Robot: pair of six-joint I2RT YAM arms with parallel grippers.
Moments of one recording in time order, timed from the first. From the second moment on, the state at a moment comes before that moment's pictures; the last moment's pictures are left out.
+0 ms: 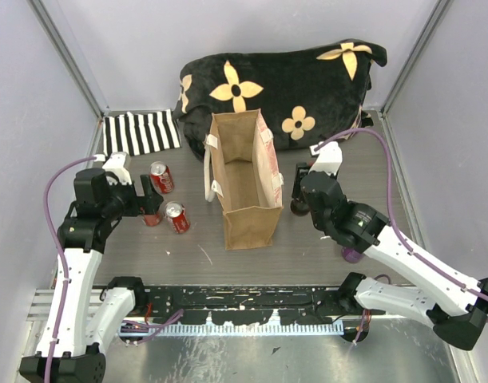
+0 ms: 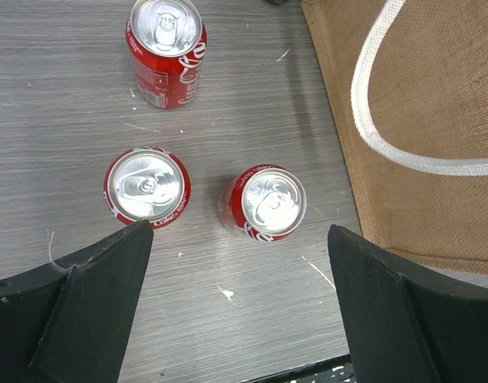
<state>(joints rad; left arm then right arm) -0.03 0.76 0.90 -0.74 0.23 -0.11 0.86 0.92 0.97 -0.52 0.80 0.38</state>
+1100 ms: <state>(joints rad) -0.03 0.83 1.00 -0.74 0.37 -0.20 0.78 1.56 1.94 -0.43 0.74 -0.03</state>
